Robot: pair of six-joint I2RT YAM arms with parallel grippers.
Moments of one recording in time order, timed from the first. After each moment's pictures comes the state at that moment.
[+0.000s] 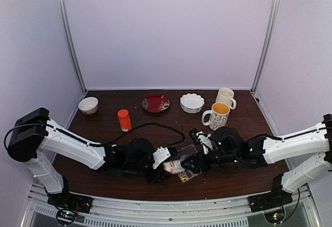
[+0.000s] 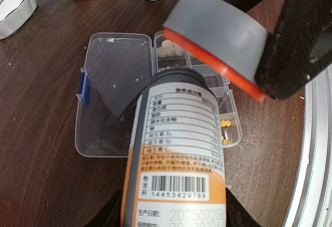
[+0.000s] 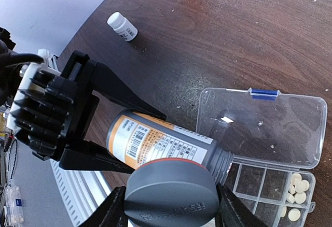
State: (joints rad) left arm -1.21 1.65 0.73 0.21 -0.01 -0.02; right arm 1.07 1.32 0.59 0.12 -0.12 0.55
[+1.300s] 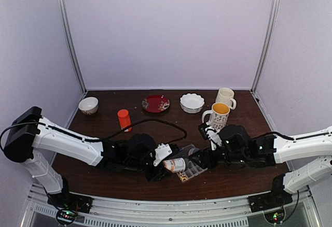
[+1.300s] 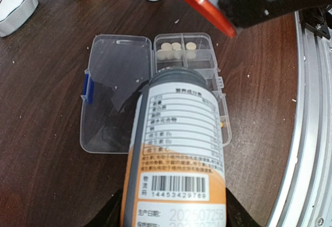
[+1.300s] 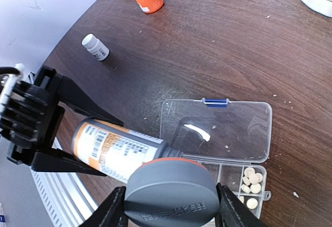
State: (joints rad) left arm -1.21 1.61 0.81 0.04 -0.02 -0.05; right arm 1.08 1.19 0.60 -0.03 0.07 0.53
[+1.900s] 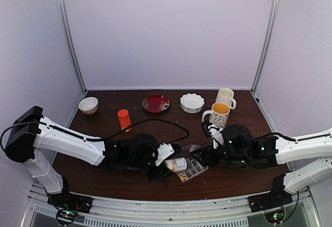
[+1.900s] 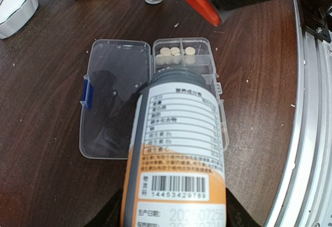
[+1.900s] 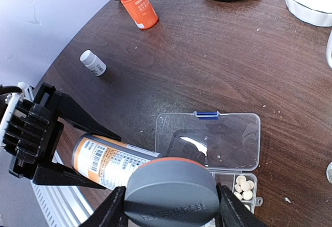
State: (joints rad) left arm -1.23 1.62 0.84 0.02 -0.03 -0.06; right arm 1.08 1.15 0.57 0.01 0.13 0.54
